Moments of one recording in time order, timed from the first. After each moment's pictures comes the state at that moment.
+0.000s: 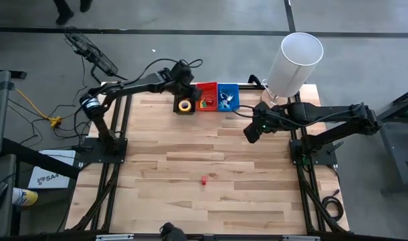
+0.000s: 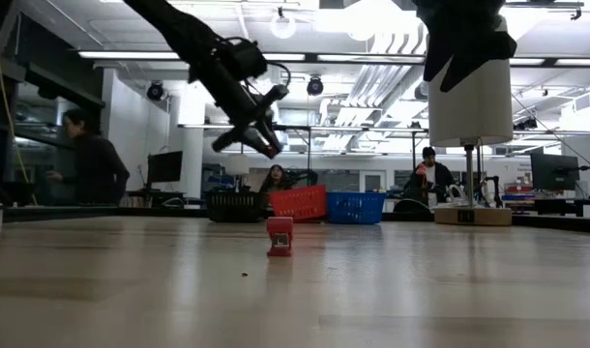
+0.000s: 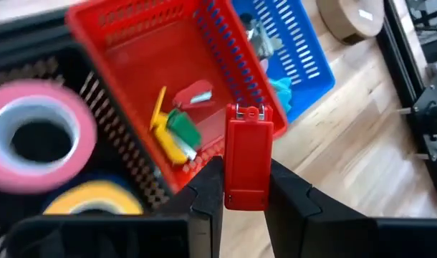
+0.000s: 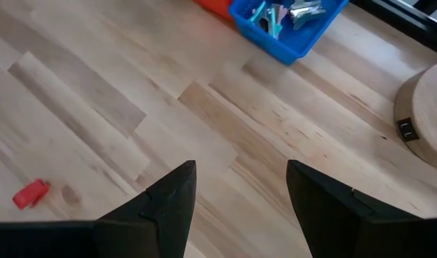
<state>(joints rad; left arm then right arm) 0.62 1.72 1.30 -0.40 0.25 -0.58 0.00 1.21 1.18 -1.08 0.35 0.85</state>
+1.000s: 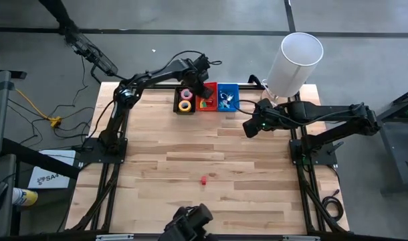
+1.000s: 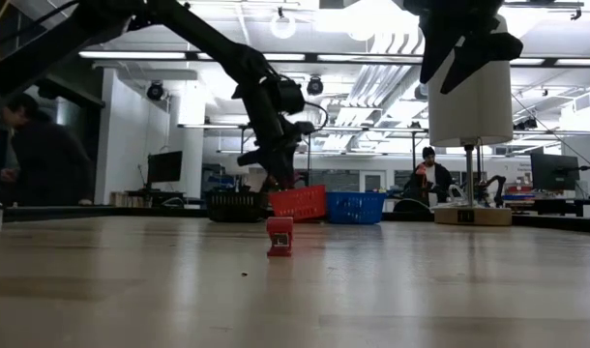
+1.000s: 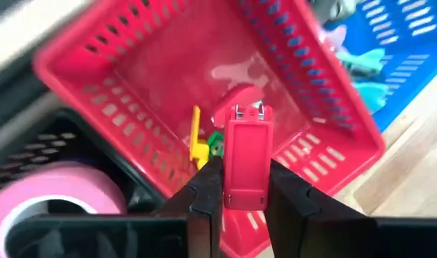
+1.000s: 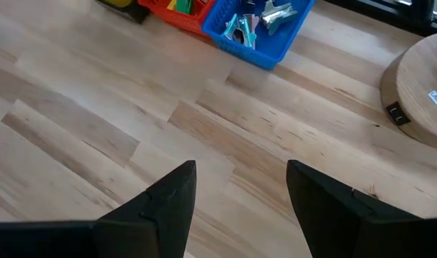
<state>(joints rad) 0.65 2.18 1.92 -0.92 0.23 -0.29 -0.03 1.21 1.18 -1.08 0.39 0.99</state>
